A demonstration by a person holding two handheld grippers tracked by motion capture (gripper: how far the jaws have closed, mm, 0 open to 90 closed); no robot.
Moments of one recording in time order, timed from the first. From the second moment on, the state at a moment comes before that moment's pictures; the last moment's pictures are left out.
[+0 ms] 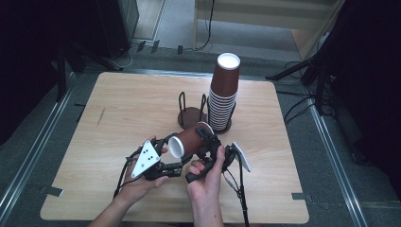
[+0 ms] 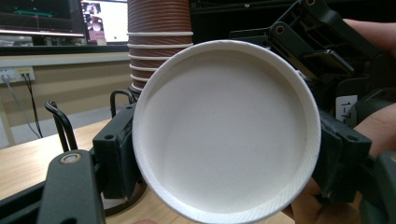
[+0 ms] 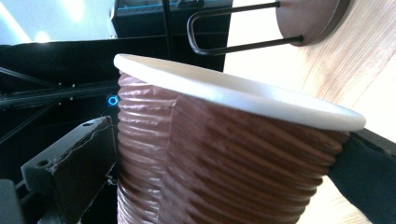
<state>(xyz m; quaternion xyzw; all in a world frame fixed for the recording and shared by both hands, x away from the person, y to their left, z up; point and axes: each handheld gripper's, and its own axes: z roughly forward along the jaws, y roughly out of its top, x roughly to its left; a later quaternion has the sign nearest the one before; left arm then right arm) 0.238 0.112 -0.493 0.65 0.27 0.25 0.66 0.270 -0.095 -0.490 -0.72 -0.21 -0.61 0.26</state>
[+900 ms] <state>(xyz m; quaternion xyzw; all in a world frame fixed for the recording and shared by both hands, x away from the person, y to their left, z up) 0.234 0.130 -0.487 0.64 0.31 0.22 0.66 0.275 -0.111 -0.487 -0.69 -0.24 -0.64 0.22</state>
